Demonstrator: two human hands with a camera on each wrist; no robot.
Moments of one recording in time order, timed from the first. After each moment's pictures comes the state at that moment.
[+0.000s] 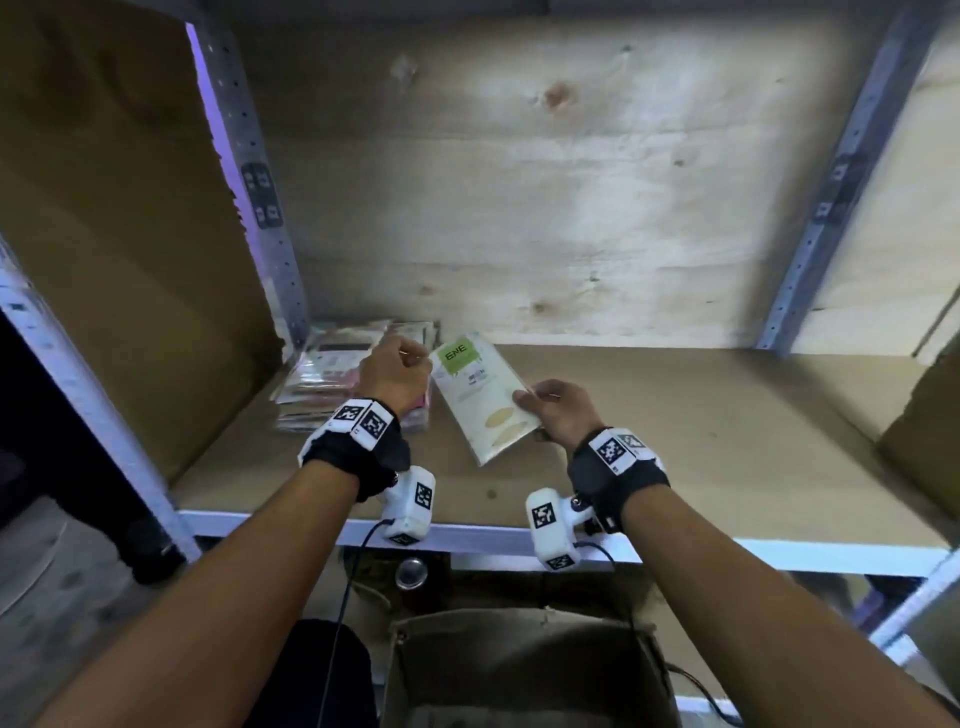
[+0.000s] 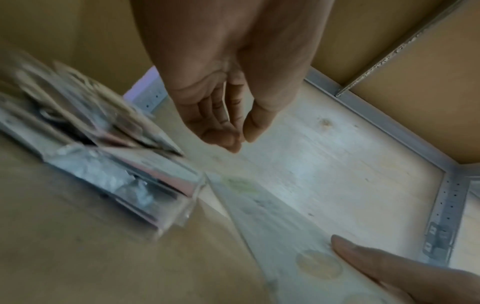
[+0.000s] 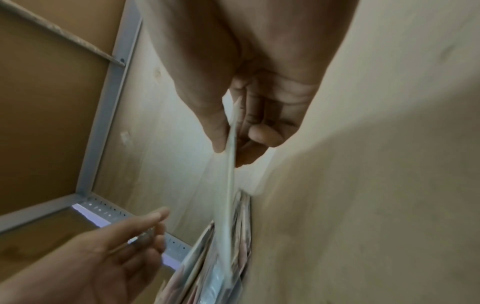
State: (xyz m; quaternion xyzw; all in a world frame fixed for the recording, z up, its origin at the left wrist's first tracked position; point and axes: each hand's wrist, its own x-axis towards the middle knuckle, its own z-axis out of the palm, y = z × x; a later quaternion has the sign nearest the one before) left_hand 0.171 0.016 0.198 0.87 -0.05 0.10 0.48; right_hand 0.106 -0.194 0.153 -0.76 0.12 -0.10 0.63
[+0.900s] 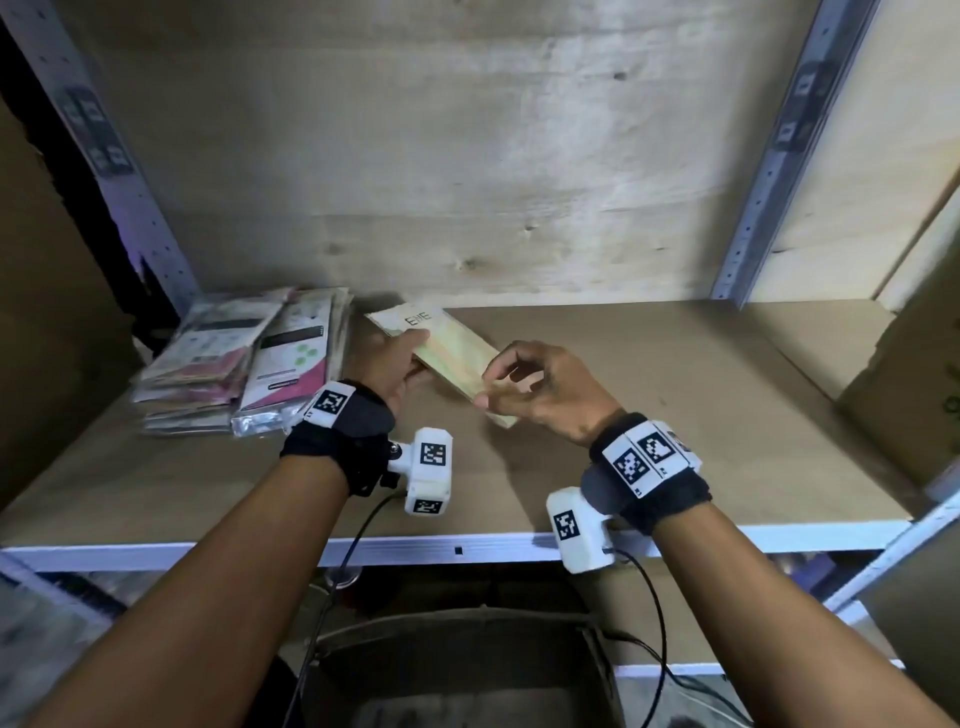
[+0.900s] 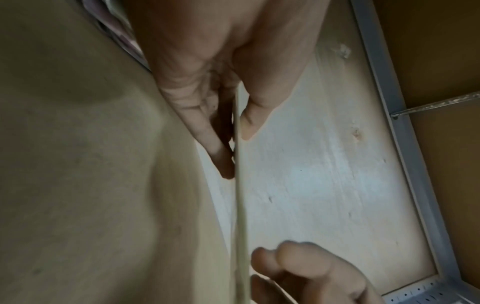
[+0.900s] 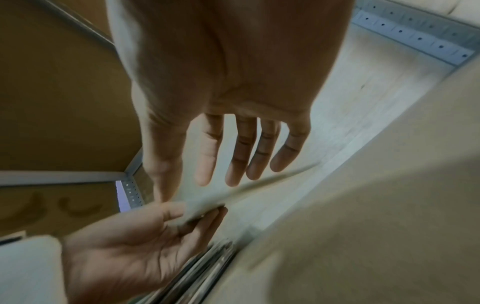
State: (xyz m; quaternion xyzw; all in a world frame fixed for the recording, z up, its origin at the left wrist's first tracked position) left_hand 0.186 -0.099 0.159 0.63 0.00 -0.13 0.77; right_hand 0.065 -0.269 0.166 -0.86 -0.03 -0.12 0.49
